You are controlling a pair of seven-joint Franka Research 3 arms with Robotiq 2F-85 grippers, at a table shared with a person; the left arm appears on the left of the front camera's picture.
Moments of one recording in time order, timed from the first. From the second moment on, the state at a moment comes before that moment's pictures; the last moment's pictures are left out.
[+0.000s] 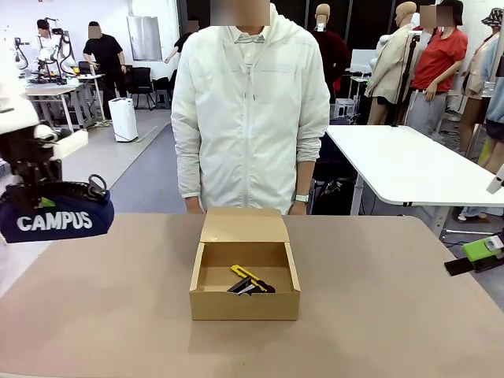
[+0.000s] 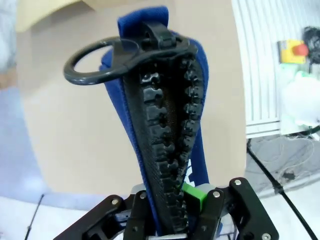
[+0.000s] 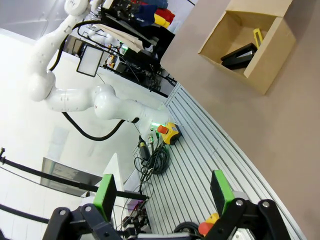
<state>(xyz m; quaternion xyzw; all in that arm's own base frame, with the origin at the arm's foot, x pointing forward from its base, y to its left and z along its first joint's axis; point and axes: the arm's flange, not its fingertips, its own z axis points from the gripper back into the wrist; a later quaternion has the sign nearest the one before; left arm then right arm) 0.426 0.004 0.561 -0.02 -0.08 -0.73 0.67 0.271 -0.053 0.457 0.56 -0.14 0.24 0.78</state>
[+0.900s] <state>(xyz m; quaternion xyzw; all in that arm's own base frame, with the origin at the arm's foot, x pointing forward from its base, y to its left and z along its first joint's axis) 0.446 -0.118 0.519 -0.06 -0.05 -0.71 0.70 0.271 -0.053 0.457 0.56 -0.14 0.24 0.78</state>
